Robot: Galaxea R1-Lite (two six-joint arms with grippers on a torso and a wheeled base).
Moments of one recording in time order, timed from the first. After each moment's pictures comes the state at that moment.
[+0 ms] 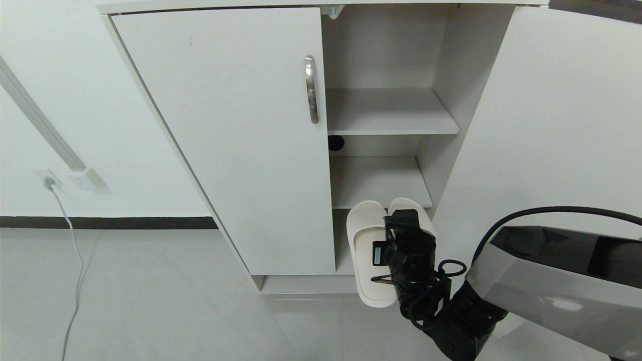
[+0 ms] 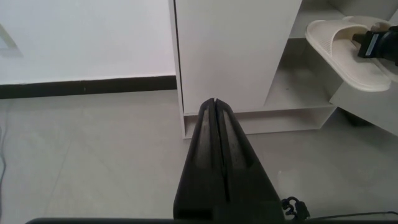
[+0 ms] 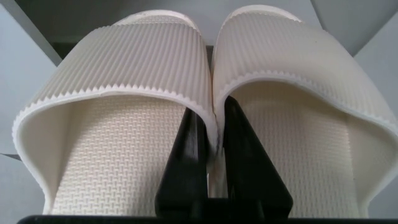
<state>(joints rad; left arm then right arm) 0.00 0.00 0.00 0.00 -0.03 0.02 0.74 2.33 -0.96 -1.30 -0.71 0.09</state>
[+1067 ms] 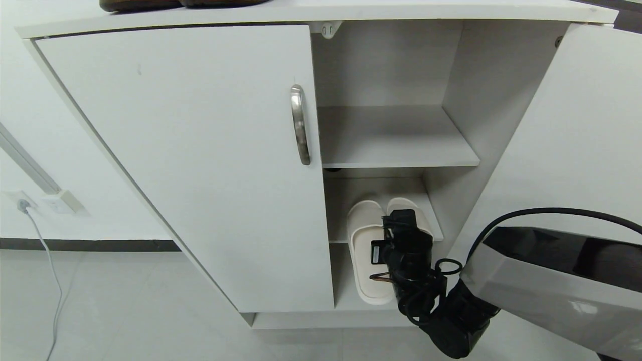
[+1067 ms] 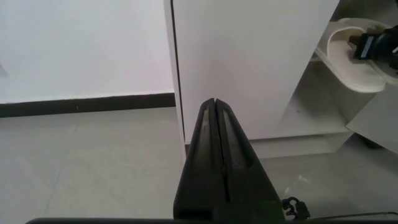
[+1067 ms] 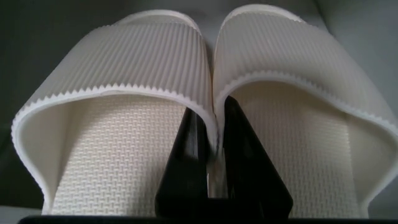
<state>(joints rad) 0.00 0.00 0.00 0.00 -0.03 0.02 0.72 2.37 -1.01 -1.30 -0.68 0.09</state>
